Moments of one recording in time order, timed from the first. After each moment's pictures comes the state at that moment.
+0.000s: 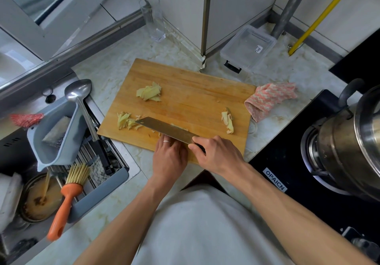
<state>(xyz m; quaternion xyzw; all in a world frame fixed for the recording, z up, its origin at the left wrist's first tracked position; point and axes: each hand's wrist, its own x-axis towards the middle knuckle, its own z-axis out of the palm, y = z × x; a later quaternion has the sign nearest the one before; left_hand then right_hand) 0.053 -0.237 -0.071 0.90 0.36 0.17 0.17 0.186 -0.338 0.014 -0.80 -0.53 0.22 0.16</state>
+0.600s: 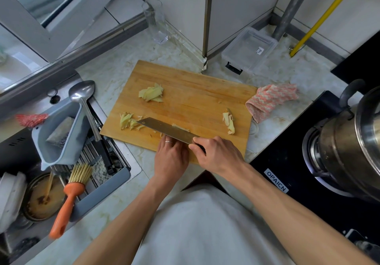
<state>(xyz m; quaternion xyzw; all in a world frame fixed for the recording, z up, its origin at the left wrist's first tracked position) 0.052 -0.236 -0.071 0.91 0.35 0.15 0.19 0.185 -0.338 0.013 -0.80 -0.53 0.22 0.16</state>
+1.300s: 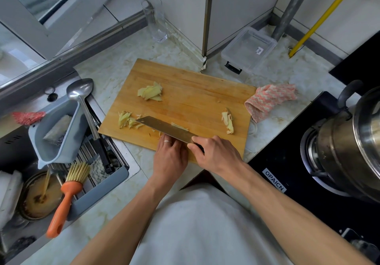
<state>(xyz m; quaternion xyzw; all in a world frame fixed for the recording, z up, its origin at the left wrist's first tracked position) 0.052 -0.236 -0.074 0.90 0.34 0.16 0.20 0.184 -0.336 0.014 -0.80 -0.53 0.22 0.16</state>
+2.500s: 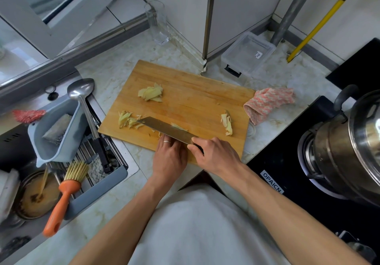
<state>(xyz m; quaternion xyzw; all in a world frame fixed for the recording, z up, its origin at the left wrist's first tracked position) 0.052 -0.238 -0.076 0.90 0.34 0.18 0.19 0.184 -0.338 0.006 -0.80 -0.54 0.20 0.16</state>
